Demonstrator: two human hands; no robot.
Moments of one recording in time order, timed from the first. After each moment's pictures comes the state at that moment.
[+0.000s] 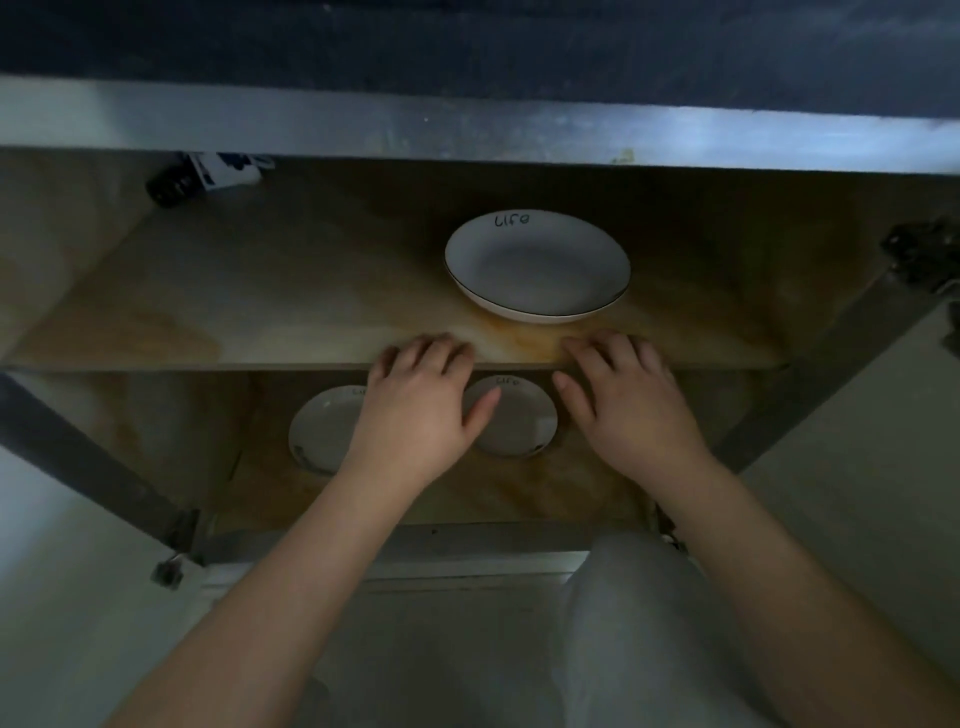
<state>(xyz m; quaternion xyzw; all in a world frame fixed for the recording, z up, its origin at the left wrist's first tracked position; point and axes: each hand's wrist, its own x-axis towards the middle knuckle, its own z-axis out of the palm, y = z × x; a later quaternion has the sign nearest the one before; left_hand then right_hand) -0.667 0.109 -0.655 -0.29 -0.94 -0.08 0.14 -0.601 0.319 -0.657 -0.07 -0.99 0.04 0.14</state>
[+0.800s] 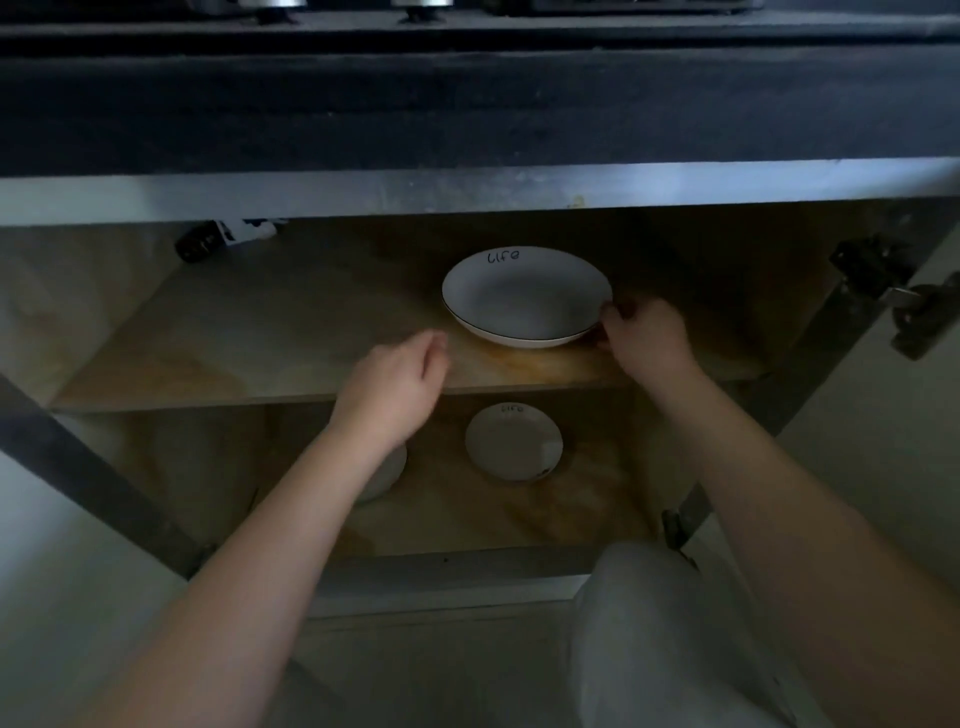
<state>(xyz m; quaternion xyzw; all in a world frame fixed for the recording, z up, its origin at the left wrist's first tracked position) -0.703 0.098 -0.626 -0.24 -0.93 -0.26 0.07 -0.669 0.366 -0.621 -0.26 -0.85 0.42 0.17</state>
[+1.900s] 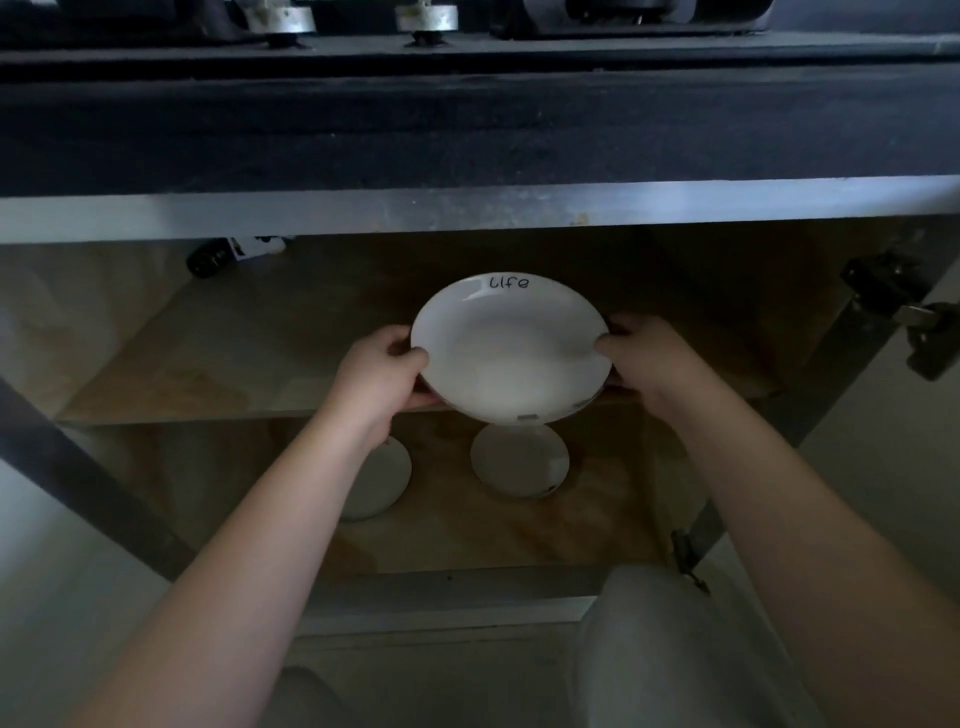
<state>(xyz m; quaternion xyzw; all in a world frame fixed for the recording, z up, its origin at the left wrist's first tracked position) -0.716 0.102 -0.610 -0.02 -0.74 -0.67 -0.09 -0.658 0.347 -0.600 -0.27 -0.78 0.55 0.10</state>
